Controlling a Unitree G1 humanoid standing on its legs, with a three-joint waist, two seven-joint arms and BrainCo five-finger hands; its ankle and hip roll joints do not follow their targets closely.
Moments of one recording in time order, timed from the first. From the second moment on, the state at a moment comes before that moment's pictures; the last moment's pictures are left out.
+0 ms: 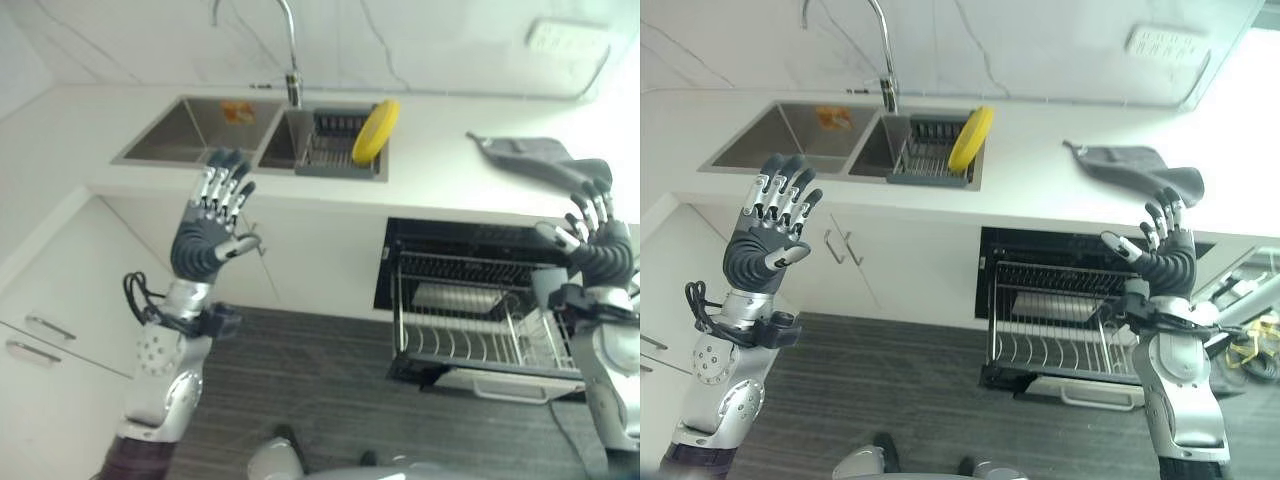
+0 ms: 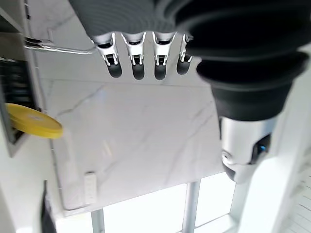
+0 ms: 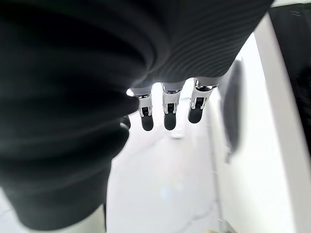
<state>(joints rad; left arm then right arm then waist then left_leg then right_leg) 0.03 0.47 0.00 -0.29 -0.57 -0.31 -0.07 0.00 -0.51 -0.18 -0.28 0.41 0.00 -0.23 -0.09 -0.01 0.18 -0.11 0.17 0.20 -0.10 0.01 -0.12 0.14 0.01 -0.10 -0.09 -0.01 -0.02</state>
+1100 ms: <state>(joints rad) -0.04 0.48 0.00 -0.29 -0.49 -0.16 -0.07 0.10 -0.56 -0.23 -0.35 0.41 0.01 -0.12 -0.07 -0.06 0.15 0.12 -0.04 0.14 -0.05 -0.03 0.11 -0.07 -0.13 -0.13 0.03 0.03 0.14</state>
